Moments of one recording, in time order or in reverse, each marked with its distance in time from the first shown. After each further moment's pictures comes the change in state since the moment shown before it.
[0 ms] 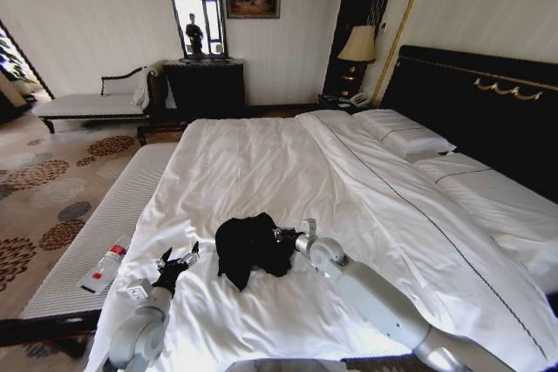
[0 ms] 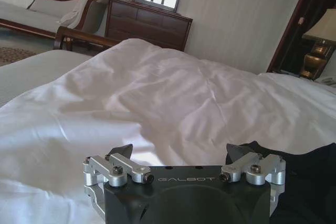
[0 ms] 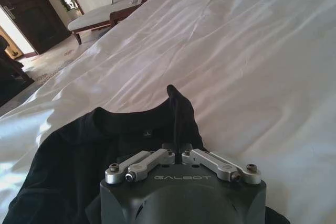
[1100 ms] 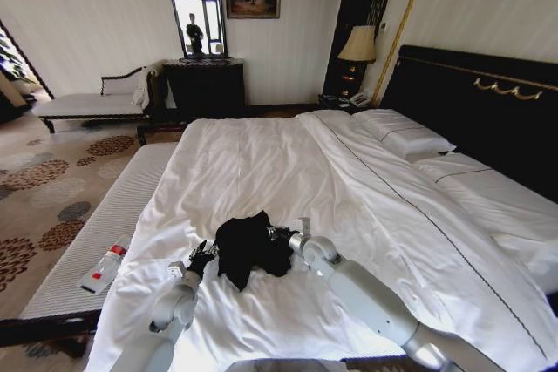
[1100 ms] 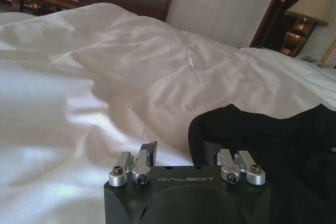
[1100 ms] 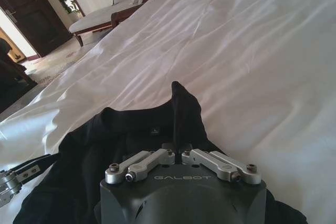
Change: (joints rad) left arm -0.203 -0.030 0.173 0.217 -0.001 0.018 0.034; right arm -0.018 0.021 0.005 0.004 -0.002 0.003 0.008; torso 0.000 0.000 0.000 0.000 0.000
